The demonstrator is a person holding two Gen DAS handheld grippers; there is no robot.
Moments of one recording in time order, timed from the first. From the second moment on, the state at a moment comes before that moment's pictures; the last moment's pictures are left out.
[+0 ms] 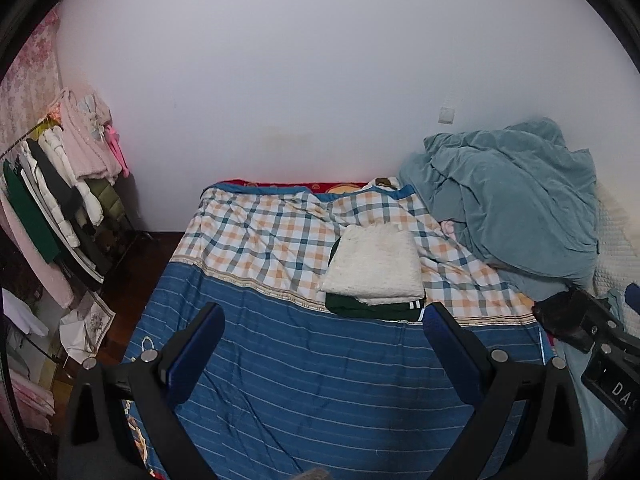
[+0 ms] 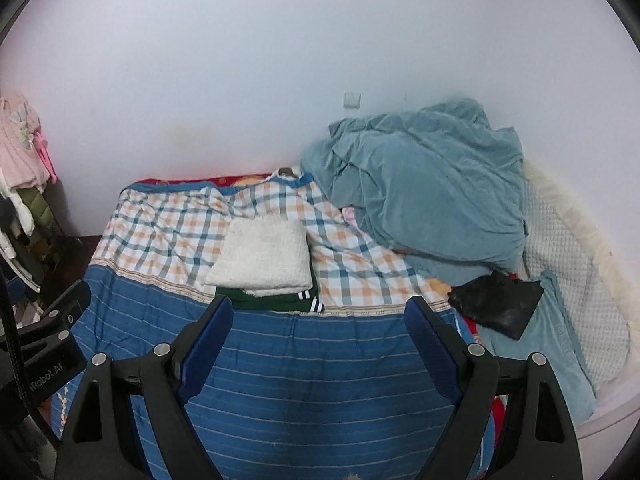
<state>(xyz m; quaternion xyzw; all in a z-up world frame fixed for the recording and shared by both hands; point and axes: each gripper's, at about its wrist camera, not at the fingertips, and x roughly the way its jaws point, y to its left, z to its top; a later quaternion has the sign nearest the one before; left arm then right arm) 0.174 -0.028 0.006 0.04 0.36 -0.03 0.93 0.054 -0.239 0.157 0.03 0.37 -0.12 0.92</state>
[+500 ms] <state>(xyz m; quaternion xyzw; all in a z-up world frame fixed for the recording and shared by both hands) 0.143 -0.030 0.018 0.03 0.34 -0.03 0.94 0.021 -0.236 0.176 0.02 0.35 -0.11 0.93</state>
